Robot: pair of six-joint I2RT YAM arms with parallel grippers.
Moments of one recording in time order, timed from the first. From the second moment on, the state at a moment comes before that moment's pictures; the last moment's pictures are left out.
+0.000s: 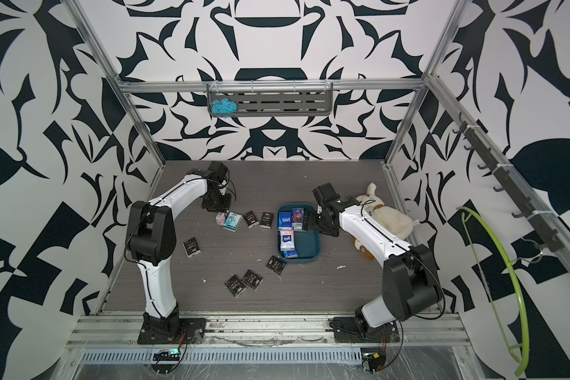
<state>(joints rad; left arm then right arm) -0.29 1.99 1.64 -1.00 -0.02 -0.19 0.40 1.48 1.13 -0.81 -0.13 0.55</state>
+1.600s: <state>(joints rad) -0.95 1.46 1.14 -0.47 0.01 -1.17 0.64 1.27 0.90 -0.54 -0.40 0.53</state>
